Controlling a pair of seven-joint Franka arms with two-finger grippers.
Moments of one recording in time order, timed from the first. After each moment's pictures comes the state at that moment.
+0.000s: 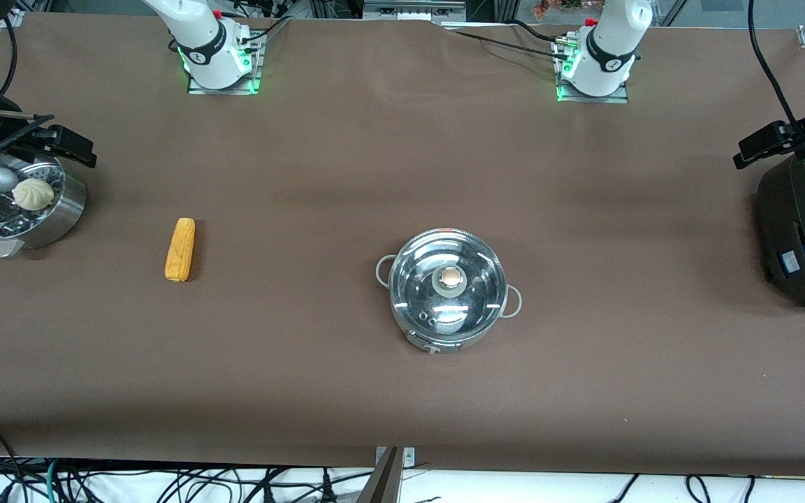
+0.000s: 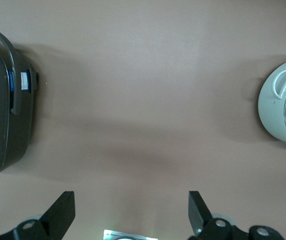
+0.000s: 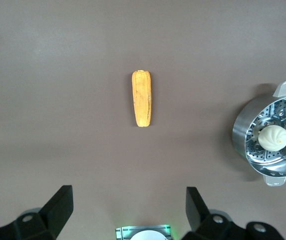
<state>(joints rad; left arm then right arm) -0.09 0.01 0.13 -1.54 0.00 1.45 -0.14 0.01 0.04 0.03 -1.56 -0.03 1.47 0.10</state>
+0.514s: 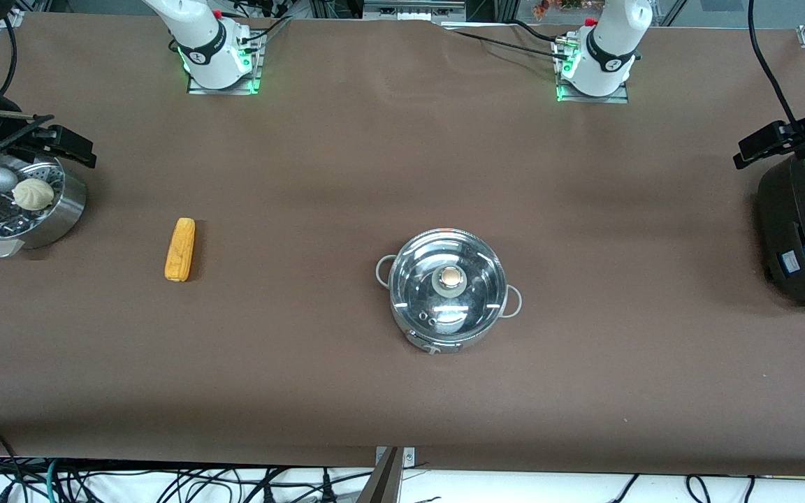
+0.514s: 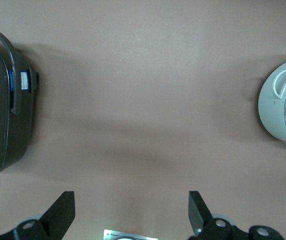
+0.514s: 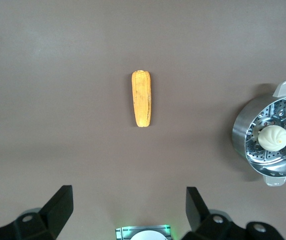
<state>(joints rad) -0.09 0.01 0.13 -1.54 0.00 1.45 -0.14 0.01 0.04 0.03 -1.56 -0.03 1.47 0.10</state>
